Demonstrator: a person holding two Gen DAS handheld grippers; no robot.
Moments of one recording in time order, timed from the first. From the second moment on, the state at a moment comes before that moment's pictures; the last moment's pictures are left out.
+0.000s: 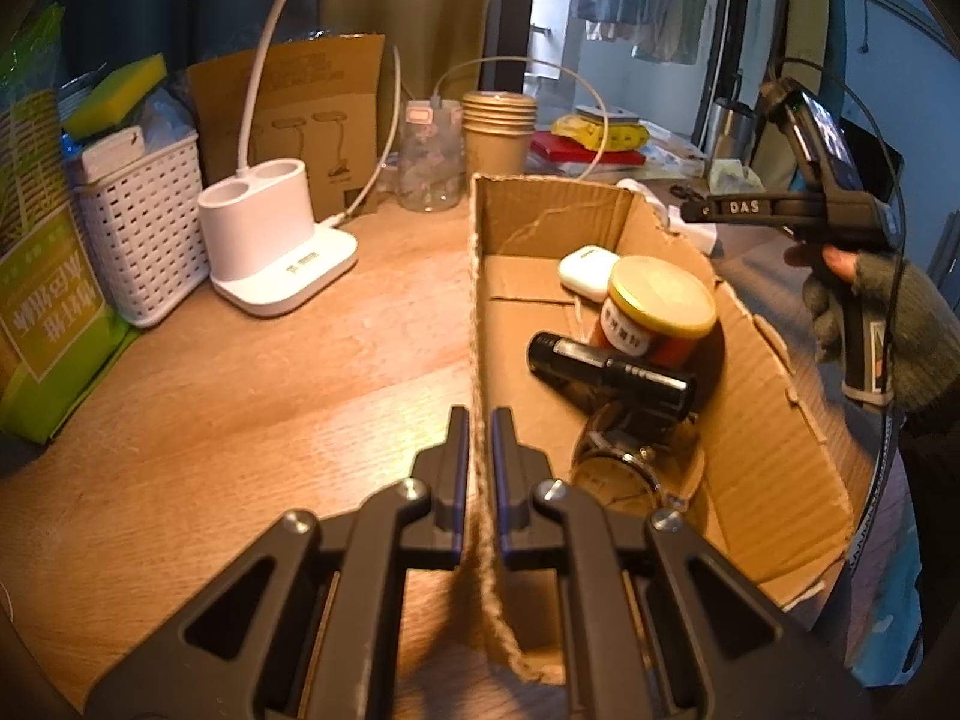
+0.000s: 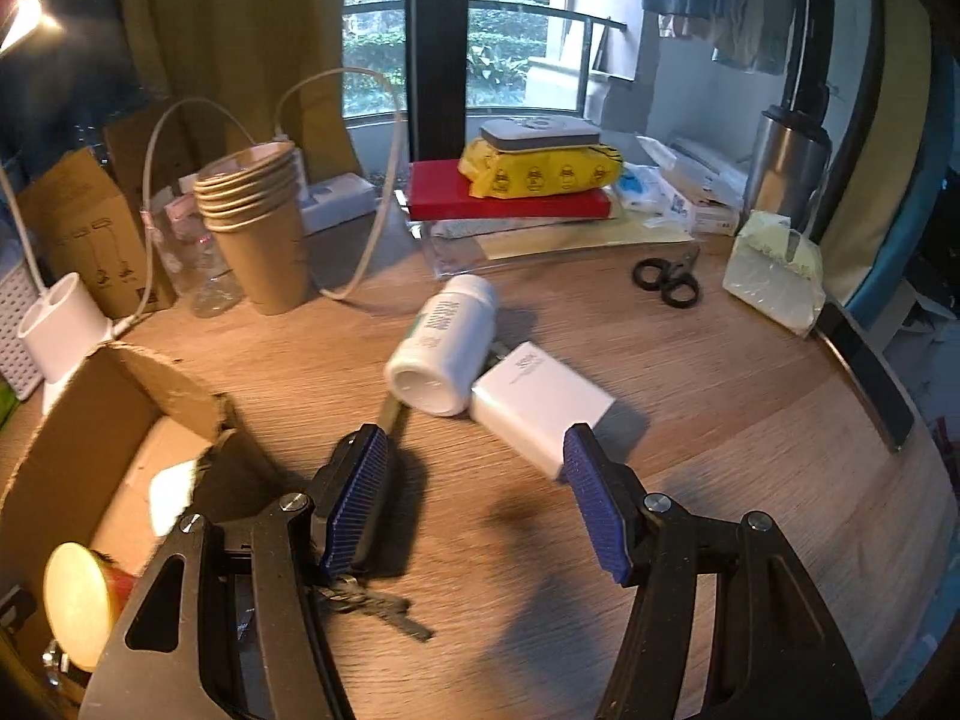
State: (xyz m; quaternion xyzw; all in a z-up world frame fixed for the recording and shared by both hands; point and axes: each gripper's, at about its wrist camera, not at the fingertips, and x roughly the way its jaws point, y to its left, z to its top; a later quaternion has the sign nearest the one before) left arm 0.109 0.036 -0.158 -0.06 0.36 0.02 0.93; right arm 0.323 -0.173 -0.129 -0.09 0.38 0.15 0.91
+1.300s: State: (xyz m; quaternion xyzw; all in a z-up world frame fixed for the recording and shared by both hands) left arm 0.111 0.035 -0.160 -0.05 0.36 0.03 0.93; right arm 0.400 -0.186 -0.164 -0.18 0.41 0.25 0.86
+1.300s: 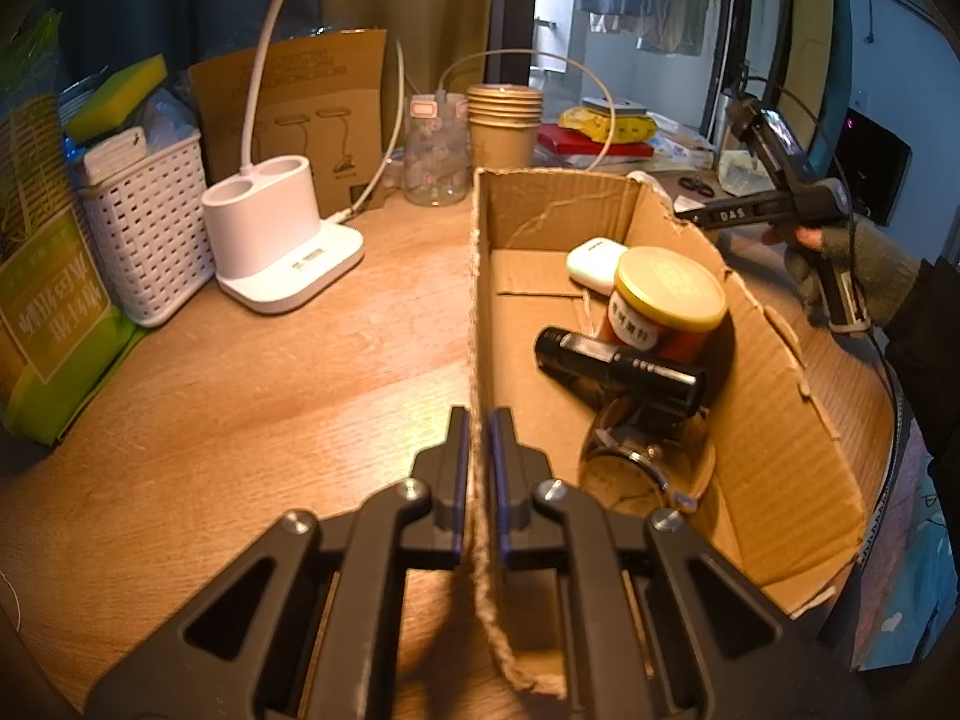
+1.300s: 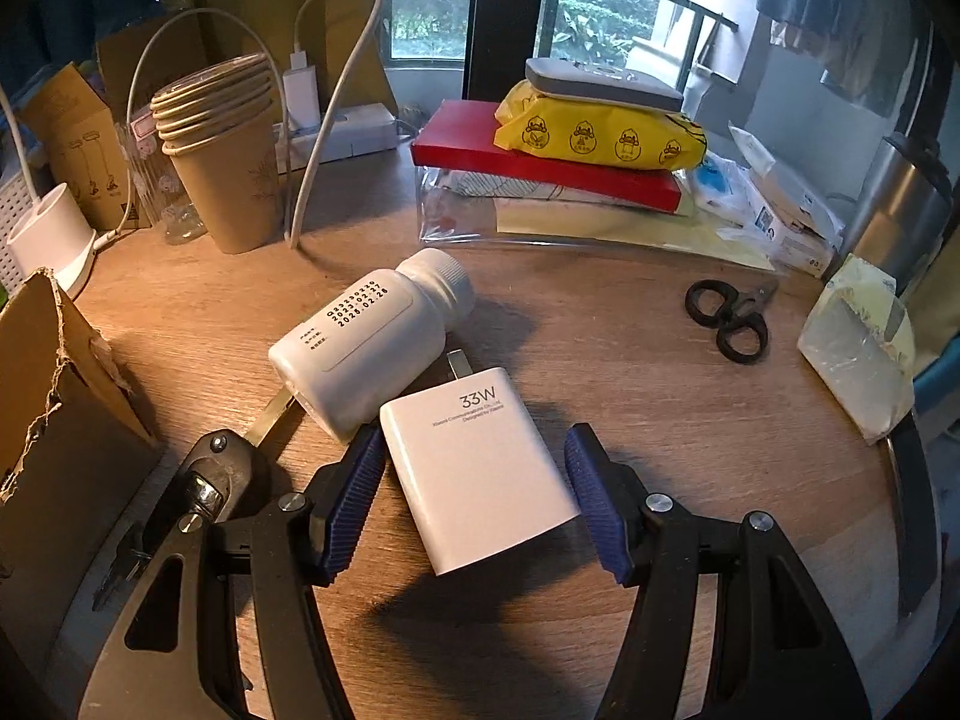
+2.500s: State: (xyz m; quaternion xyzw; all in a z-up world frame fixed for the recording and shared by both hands) left arm 0.106 0.033 -0.155 -0.05 0.35 0.03 0.94; right arm 0.324 -0.185 -0.103 -0.17 0.35 0.21 0.90
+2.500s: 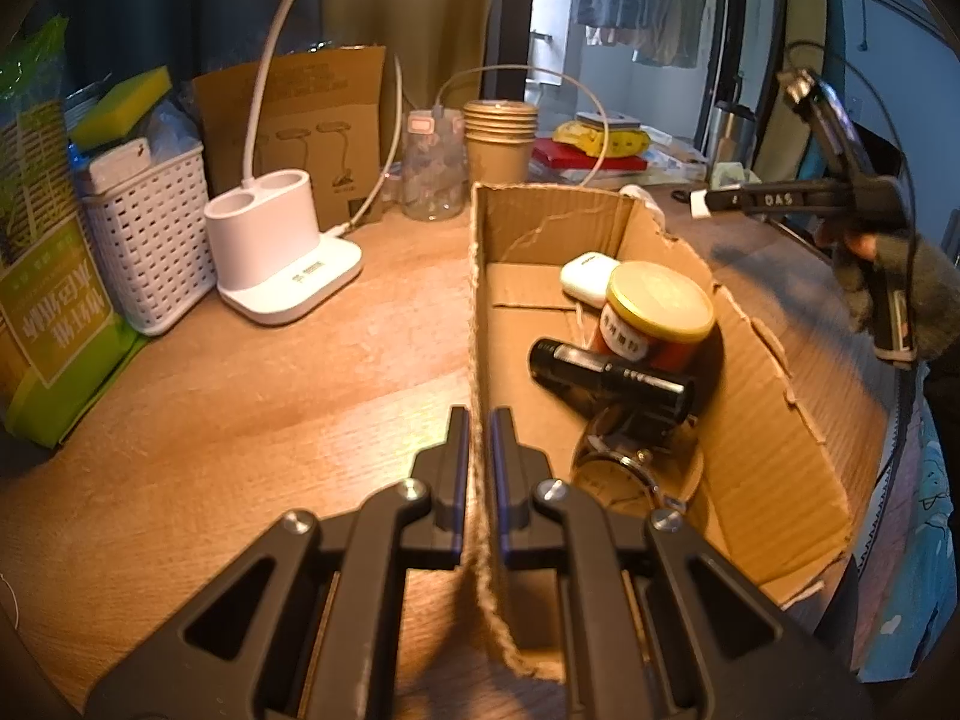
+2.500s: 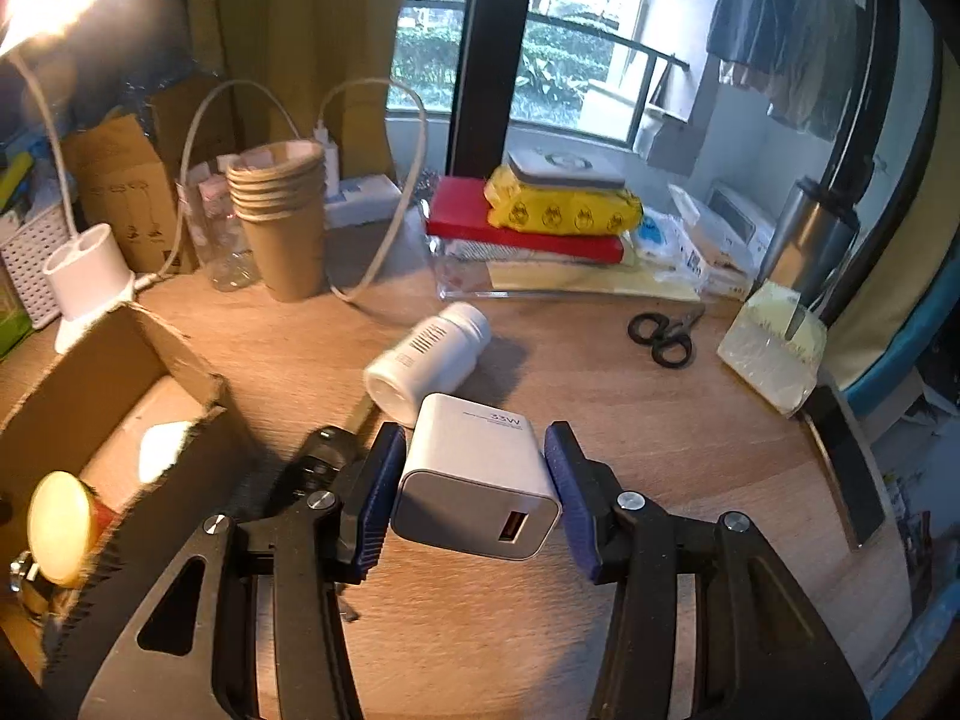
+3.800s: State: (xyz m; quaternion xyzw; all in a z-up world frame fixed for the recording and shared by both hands) left arm 0.102 0.031 -0.152 -0.05 0.34 0.02 0.94; right arm 0.216 -0.067 -0.066 -0.24 0.30 0.31 0.87
